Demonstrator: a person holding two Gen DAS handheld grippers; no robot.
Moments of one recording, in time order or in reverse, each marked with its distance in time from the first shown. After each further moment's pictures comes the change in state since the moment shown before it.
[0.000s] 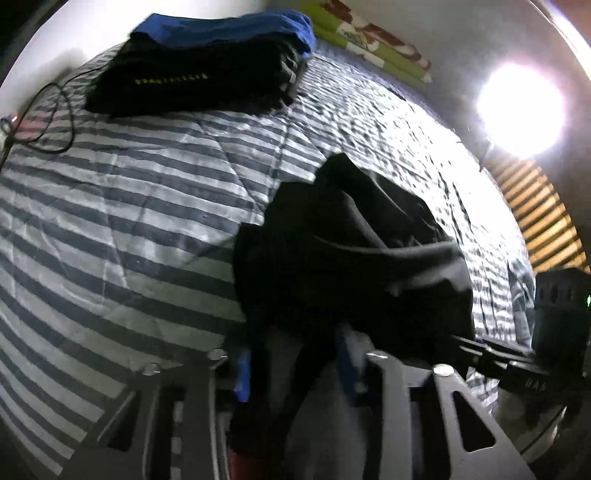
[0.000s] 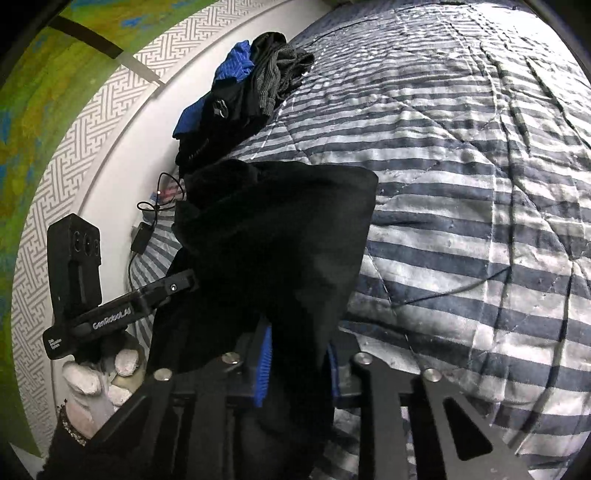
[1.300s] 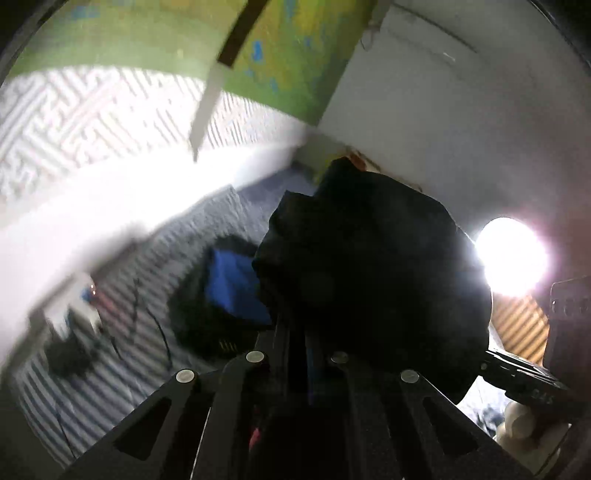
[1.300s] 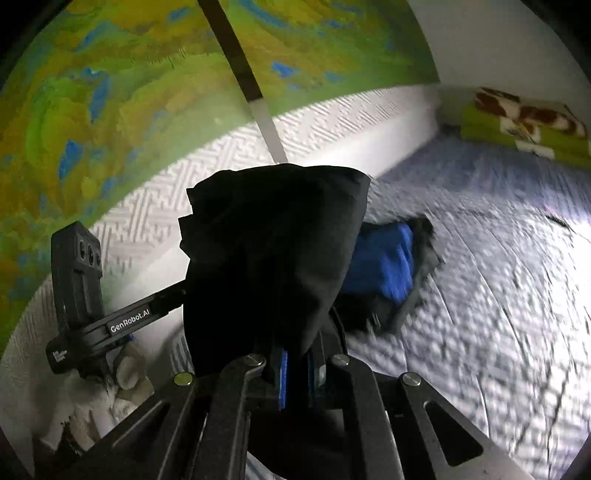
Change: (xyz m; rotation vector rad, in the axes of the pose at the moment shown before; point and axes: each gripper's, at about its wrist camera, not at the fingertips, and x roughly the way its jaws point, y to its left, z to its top) left arm -0.217 0.017 0.150 -0.047 -0.560 0.066; right arm -0.078 0.205 0.157 -0.431 -0.284 0.052
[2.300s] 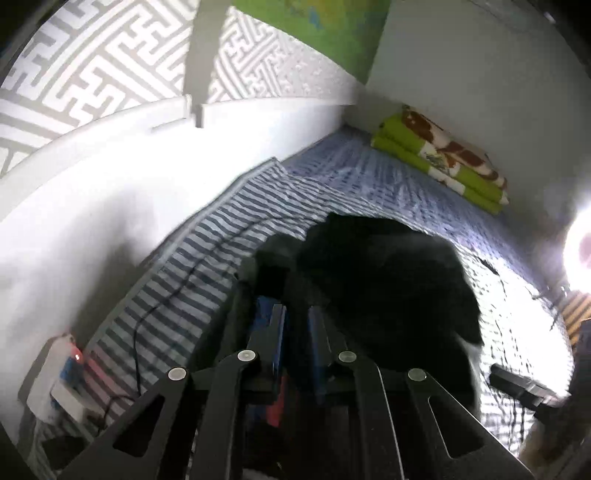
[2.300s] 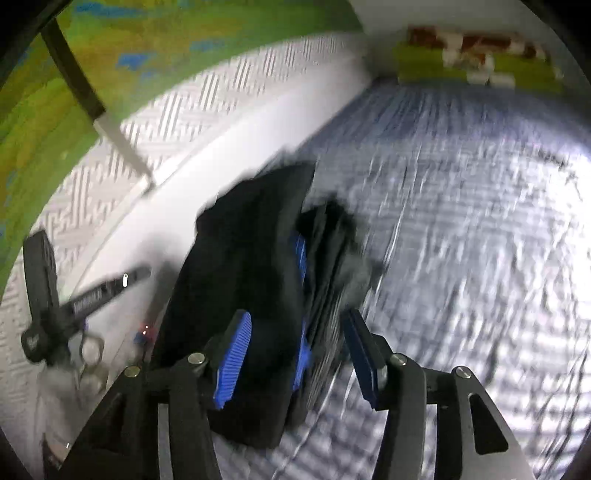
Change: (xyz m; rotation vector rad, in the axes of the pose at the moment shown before) left arm 0.197 0.050 0.064 0.053 0.179 0.185; right arm 0.139 -0.167 0.018 0.265 0.122 -0.107
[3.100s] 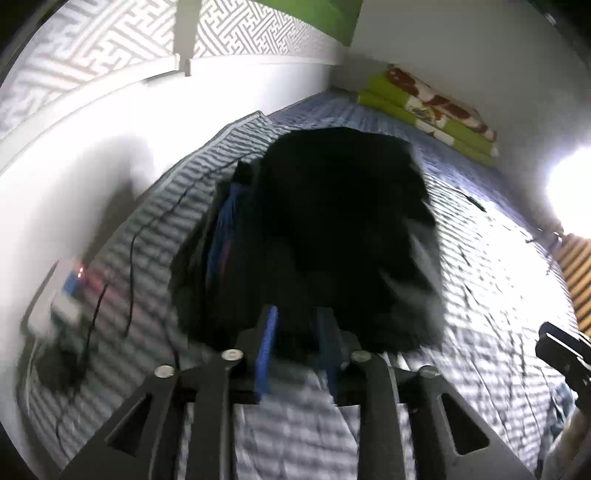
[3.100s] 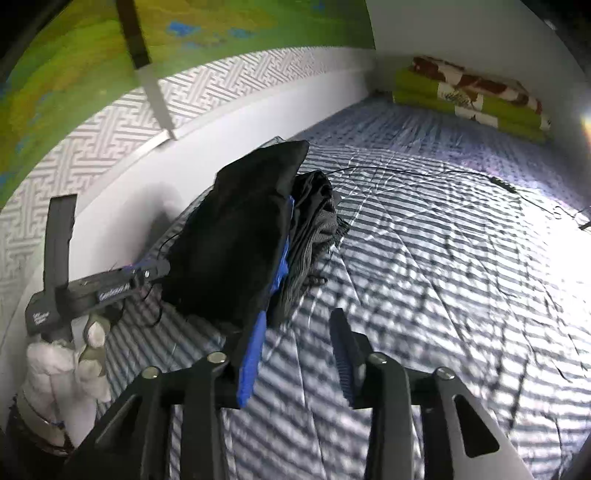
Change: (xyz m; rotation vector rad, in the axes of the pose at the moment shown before) left arm -0.056 -0.042 -0.106 0.051 0.122 0.022; right arm -0.105 0.049 -0.083 -0.188 -0.023 -0.204
